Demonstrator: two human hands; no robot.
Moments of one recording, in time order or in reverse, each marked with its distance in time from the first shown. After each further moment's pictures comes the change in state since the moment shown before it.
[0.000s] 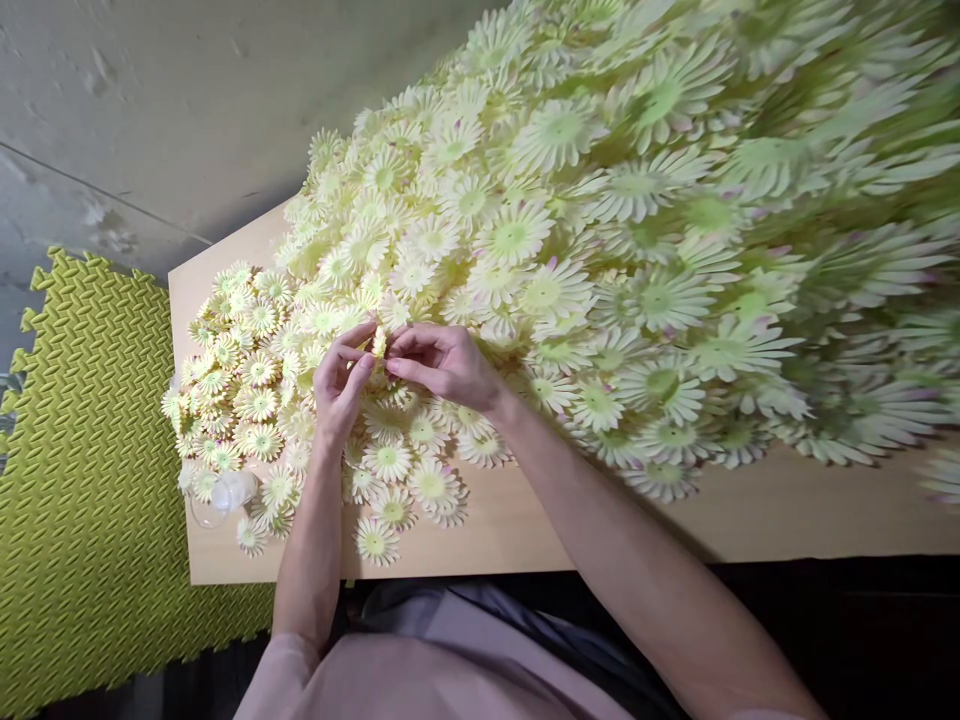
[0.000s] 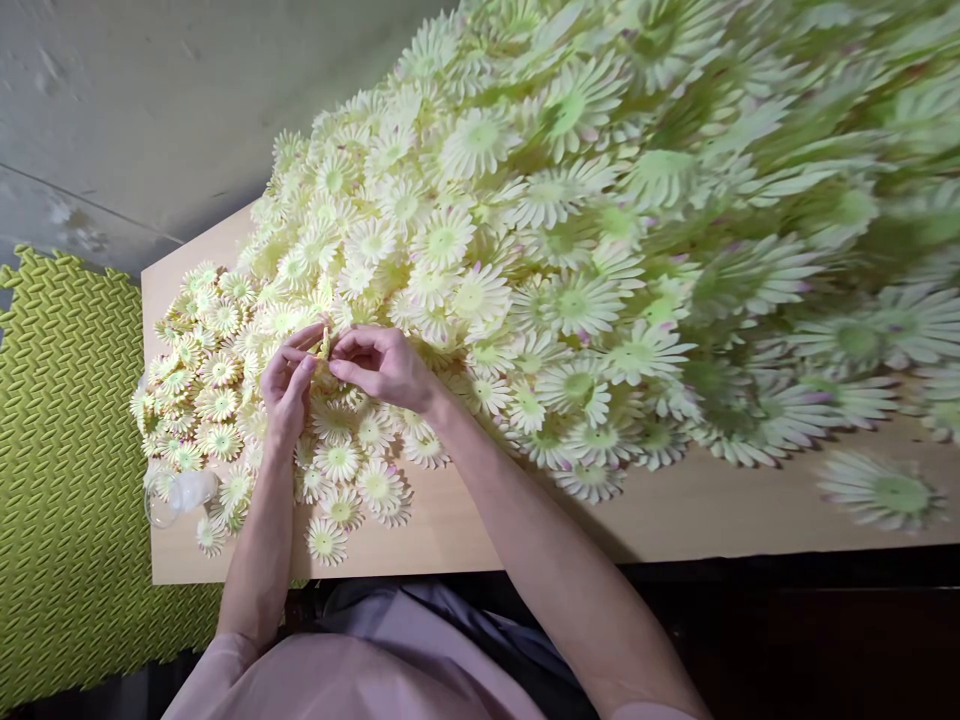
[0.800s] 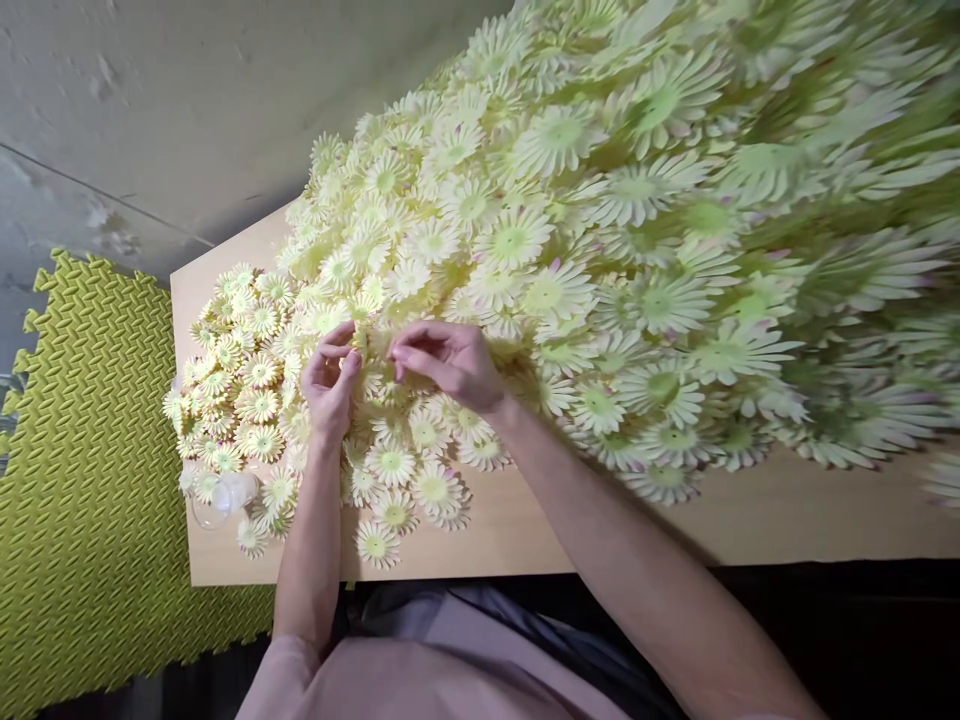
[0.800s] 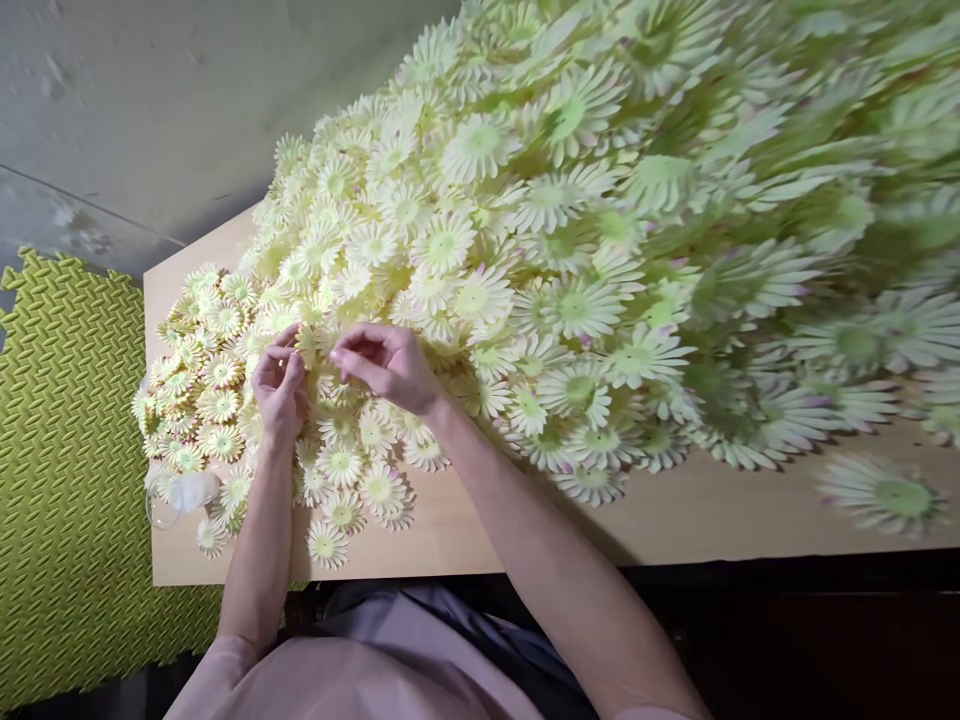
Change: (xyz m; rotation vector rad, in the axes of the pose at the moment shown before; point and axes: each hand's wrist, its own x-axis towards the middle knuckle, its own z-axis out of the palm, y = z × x) left_hand 0.002 -0.009 -0.006 -0.121 0.162 -0.072; right_hand 0.001 0.002 -0.001 0.039 0.033 -0.076
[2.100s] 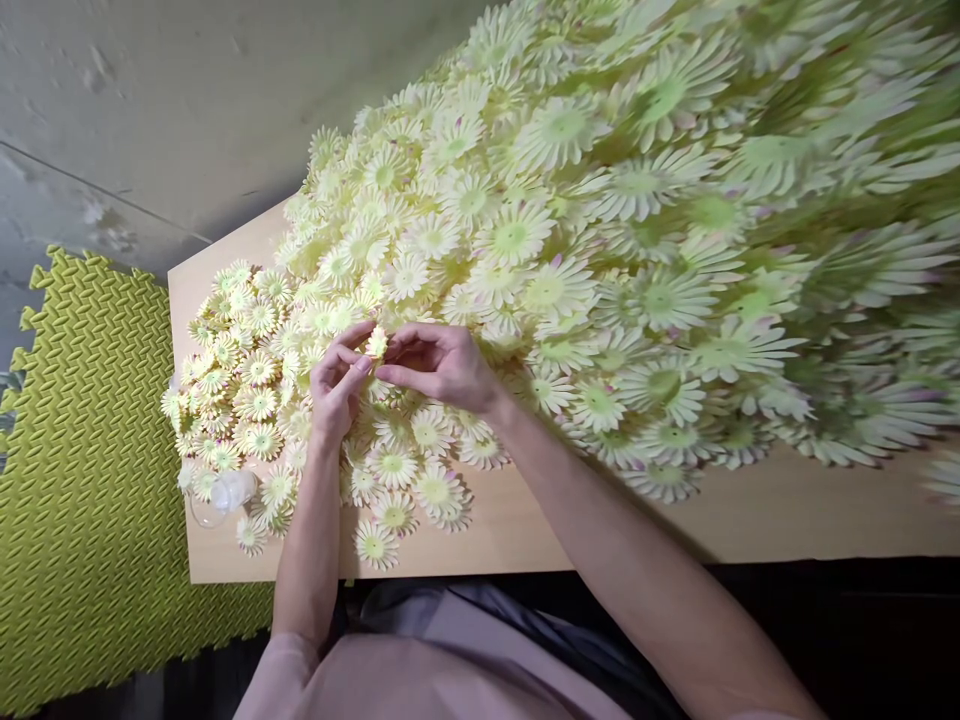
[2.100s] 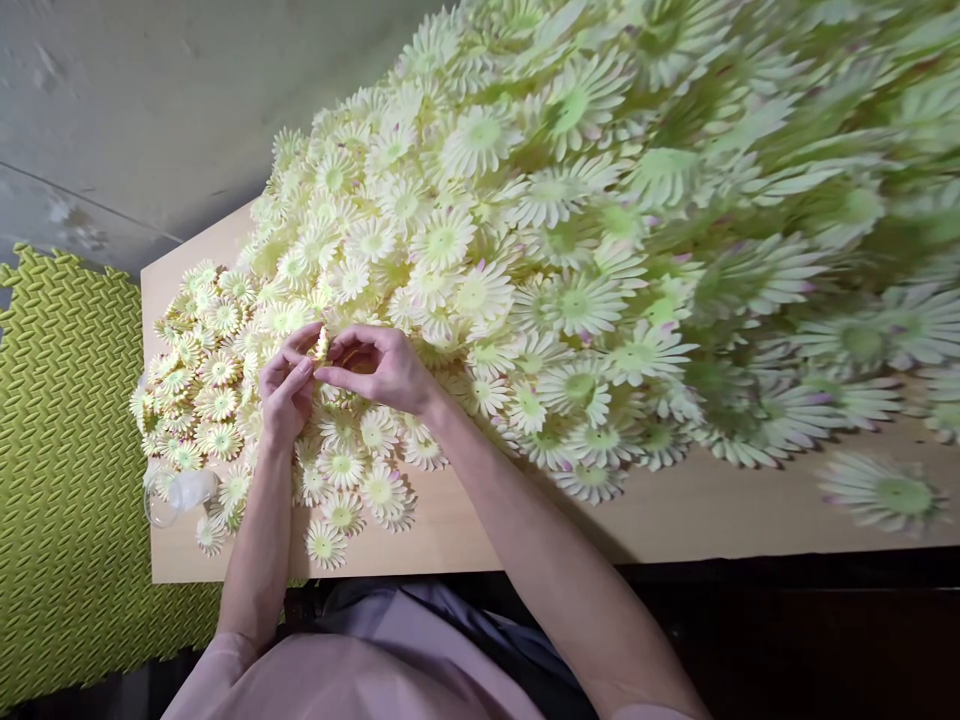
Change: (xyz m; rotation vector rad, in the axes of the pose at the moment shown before) left_hand -0.003 0.009 0.003 -0.055 -0.134 -0.113; right_hand -0.004 0.006 0.004 0.014 -0.015 0.067
